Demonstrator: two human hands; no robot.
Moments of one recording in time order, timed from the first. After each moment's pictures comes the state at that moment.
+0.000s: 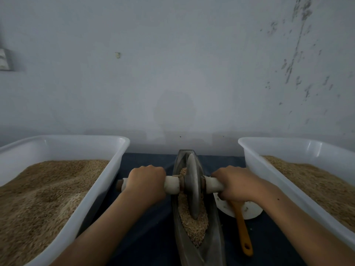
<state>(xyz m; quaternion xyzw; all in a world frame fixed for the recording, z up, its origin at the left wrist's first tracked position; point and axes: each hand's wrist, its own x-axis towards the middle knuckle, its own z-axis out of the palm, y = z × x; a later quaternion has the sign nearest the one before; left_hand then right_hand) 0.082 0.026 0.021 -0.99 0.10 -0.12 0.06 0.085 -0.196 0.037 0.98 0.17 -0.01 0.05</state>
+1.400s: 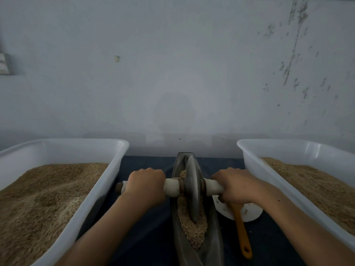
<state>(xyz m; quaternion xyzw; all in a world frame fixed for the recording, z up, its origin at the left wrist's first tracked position) 0.082 0.024 0.022 -0.99 0.11 -0.12 0.06 0.083 -0.198 0.040 0.98 0.17 -0.01 0.04</state>
